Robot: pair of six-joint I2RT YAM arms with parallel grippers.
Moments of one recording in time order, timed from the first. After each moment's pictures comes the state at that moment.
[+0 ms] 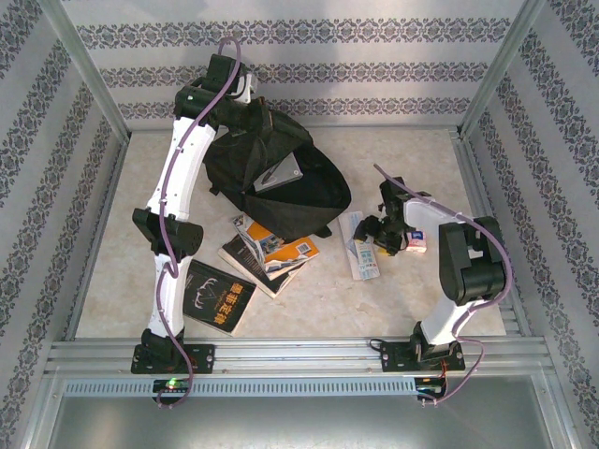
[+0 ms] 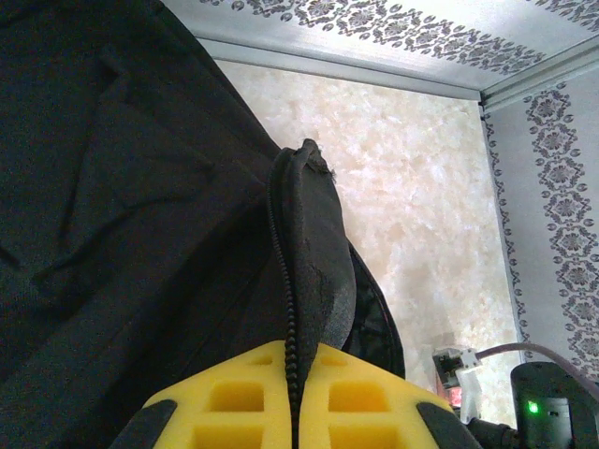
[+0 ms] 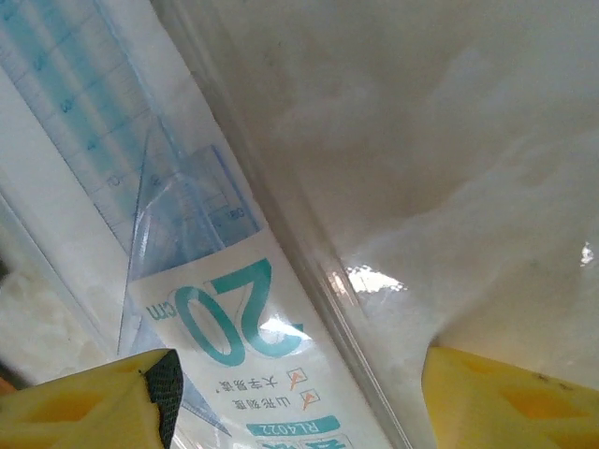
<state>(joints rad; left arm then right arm) -0.27 2.27 2.77 -1.31 0.32 -0.47 0.16 1.71 0.98 -0.68 -0.29 0.55</state>
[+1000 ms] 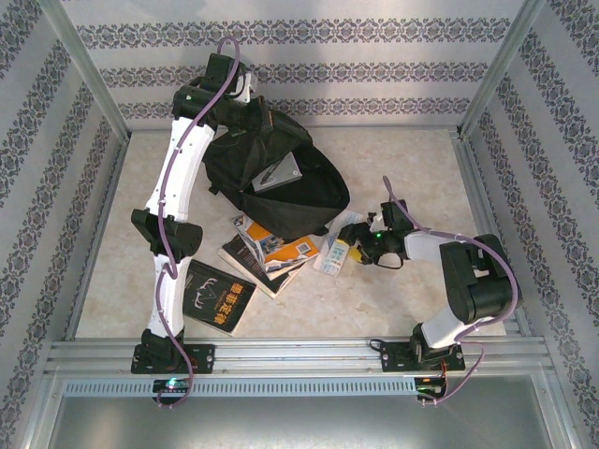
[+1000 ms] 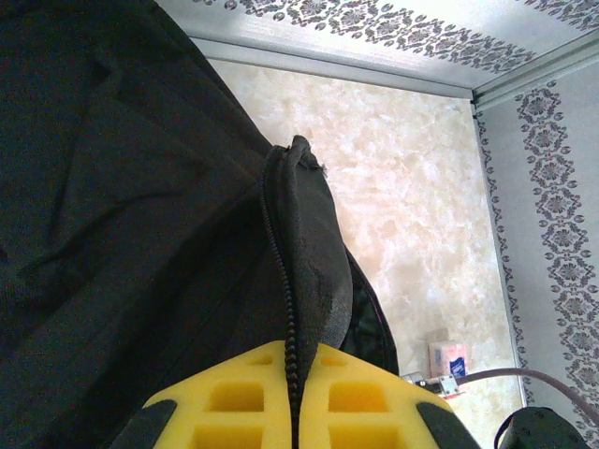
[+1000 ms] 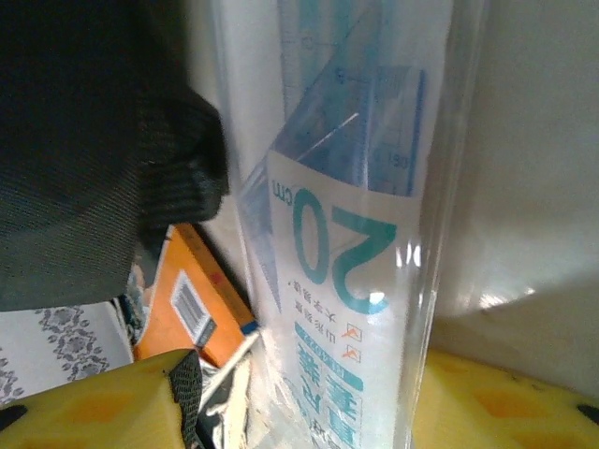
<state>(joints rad) -0.27 2.25 2.77 -1.31 0.33 -0.47 0.19 1.59 0.62 -0.01 -0.71 0.90</state>
